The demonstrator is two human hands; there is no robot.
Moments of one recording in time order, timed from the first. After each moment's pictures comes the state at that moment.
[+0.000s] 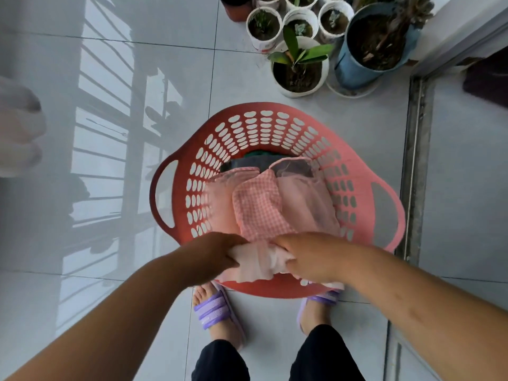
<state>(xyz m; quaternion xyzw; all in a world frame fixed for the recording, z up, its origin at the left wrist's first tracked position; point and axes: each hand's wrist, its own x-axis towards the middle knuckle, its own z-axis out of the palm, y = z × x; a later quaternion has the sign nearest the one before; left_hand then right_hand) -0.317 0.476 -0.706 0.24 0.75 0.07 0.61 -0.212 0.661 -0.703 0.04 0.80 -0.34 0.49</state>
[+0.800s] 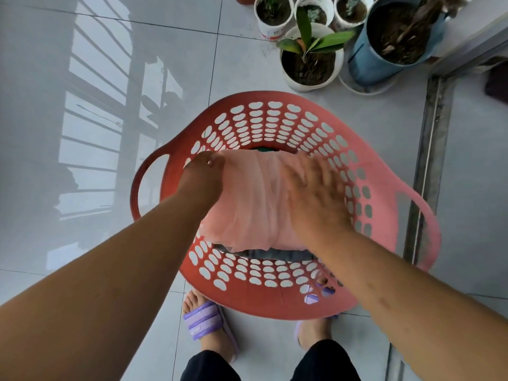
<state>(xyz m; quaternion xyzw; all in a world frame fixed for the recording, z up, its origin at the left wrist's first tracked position) -0.386 0.531 -0.788 -0.07 0.90 0.25 0.35 -0.254 0.667 -0.762 0.18 0.94 -0.11 0.26</state>
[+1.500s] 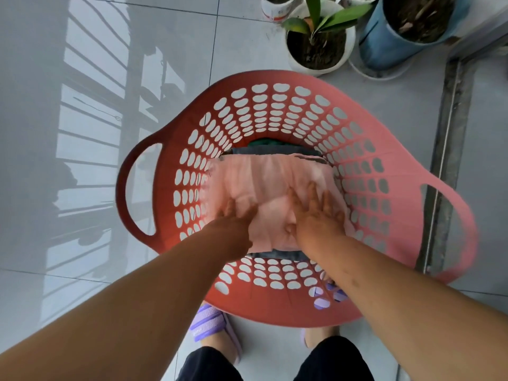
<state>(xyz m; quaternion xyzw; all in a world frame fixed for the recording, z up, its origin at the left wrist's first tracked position) -0.305 0.501 -0.844 0.24 0.78 -0.07 0.57 -0.223 0.655 -0.855 0.24 0.82 -0.16 0.50</state>
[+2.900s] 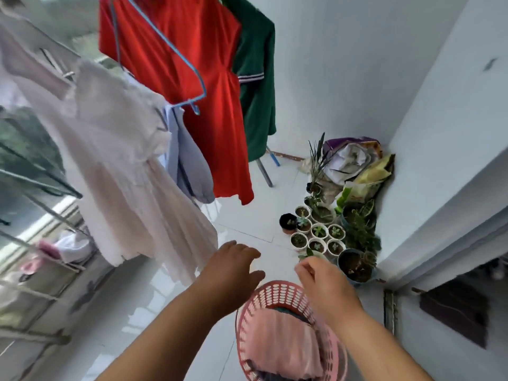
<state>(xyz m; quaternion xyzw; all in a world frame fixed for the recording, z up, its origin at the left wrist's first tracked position) -0.330 0.474 -0.210 0.24 0.95 0.11 0.19 -0.263 0.656 -0.264 0.19 0.92 -0.34 0.06</state>
